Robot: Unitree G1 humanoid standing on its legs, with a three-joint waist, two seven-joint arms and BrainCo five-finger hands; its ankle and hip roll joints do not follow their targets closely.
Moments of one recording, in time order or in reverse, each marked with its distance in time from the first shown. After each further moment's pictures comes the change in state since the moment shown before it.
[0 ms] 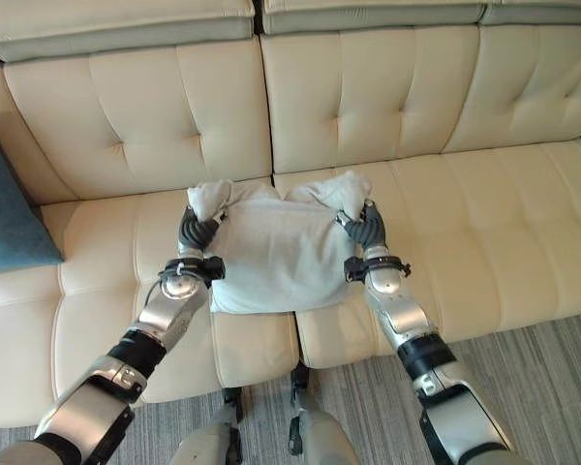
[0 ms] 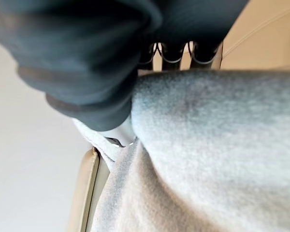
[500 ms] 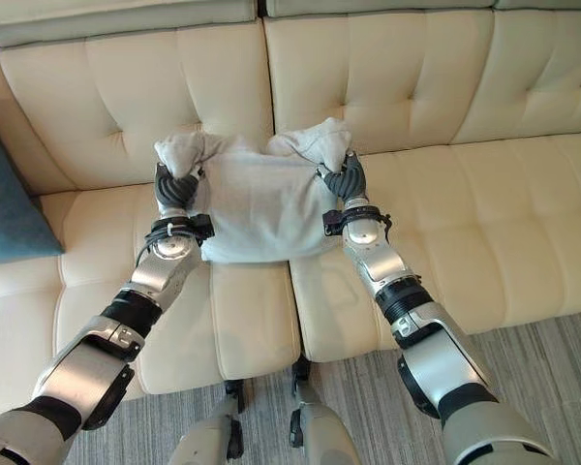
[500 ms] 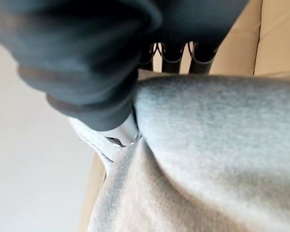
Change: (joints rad) left arm -0.159 0.030 0.035 0.065 0.001 0.000 0.150; right arm -0.281 0.059 0.107 0.188 0.051 0.002 -0.050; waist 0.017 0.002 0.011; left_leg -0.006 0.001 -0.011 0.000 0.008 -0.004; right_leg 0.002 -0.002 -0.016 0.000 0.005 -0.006
